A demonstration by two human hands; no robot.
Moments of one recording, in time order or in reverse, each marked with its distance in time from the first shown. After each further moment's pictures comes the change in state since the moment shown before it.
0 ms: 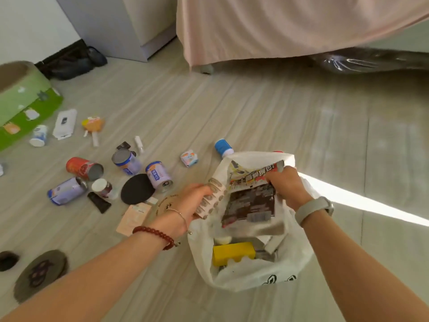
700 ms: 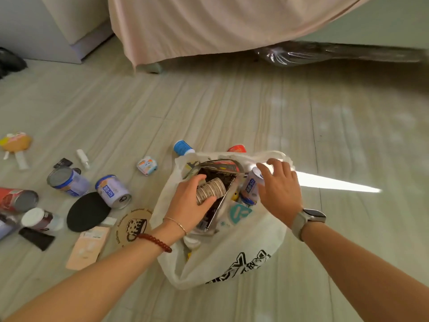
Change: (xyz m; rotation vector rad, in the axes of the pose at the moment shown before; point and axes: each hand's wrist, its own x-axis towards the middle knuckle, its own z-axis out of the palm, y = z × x) left_hand 0.041 -0.024 0.041 0.824 -0.056 0.795; right_hand -0.004 0.063 -0.029 -0.939 0.412 -0.522
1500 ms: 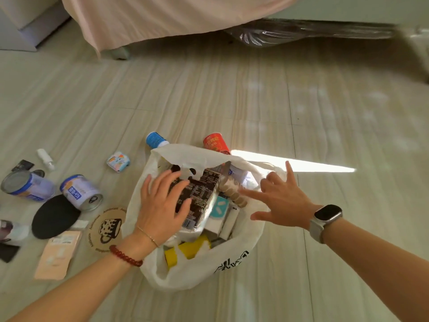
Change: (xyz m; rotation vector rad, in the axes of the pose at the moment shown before) left_hand -0.008 -0.022 0.024 0.476 0.158 0.392; right_hand -0.033 0.069 -0.013 -0.339 -0.511 -0.393
